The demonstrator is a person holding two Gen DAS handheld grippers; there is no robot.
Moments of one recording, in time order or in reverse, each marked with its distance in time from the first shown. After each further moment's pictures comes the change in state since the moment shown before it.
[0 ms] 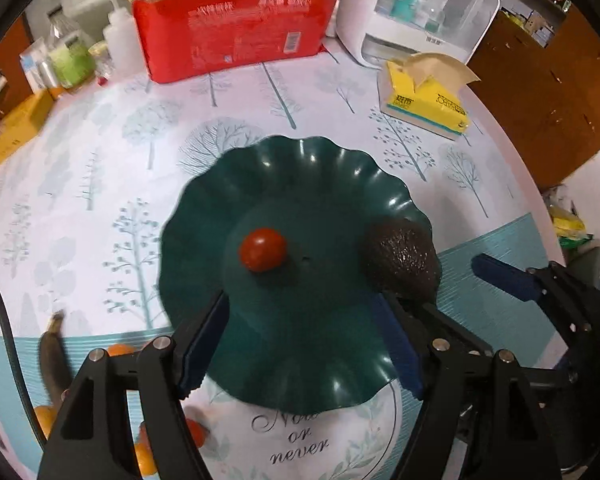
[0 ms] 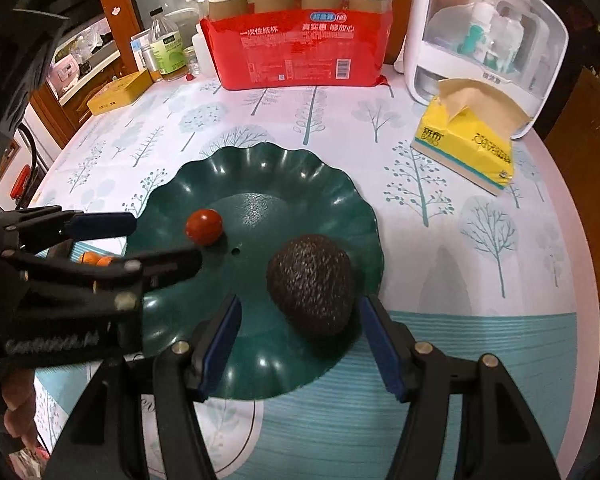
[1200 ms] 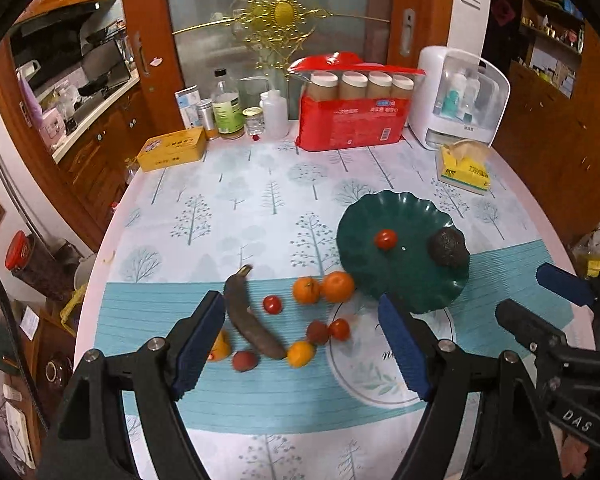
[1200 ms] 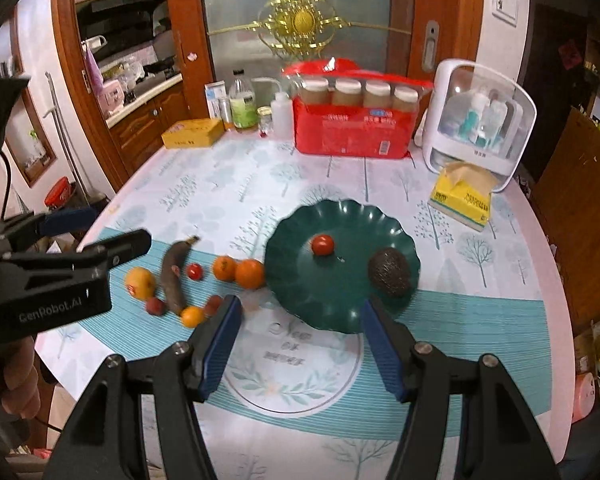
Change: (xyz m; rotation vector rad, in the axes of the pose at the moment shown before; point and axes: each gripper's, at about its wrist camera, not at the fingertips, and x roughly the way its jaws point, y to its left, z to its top) left arm -0.223 0.089 -0.127 -0.093 -0.274 0.208; right arm -0.171 0.126 -0.051 -0.041 -0.206 0.016
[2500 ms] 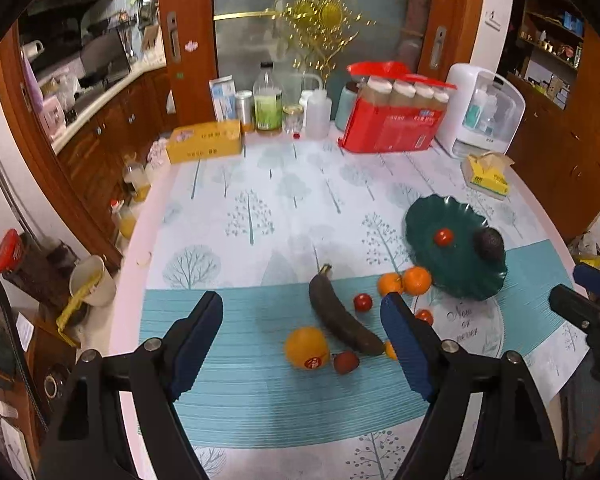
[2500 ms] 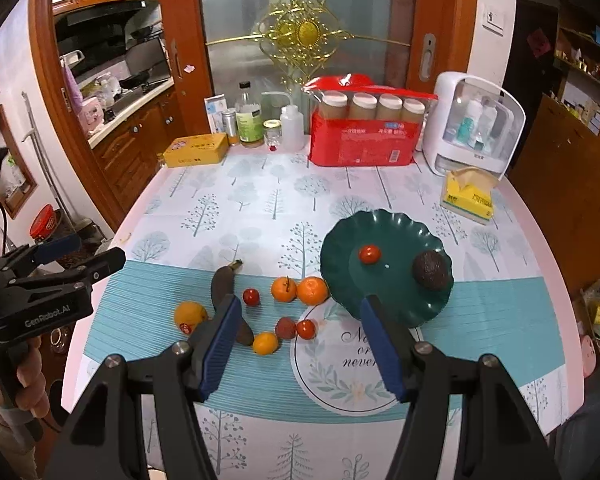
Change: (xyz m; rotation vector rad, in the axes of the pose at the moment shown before) left arm 0.022 0.144 -0.008 -0.007 0.000 -0.053; right arm -0.002 0.110 0.021 0.102 0.009 -0.108
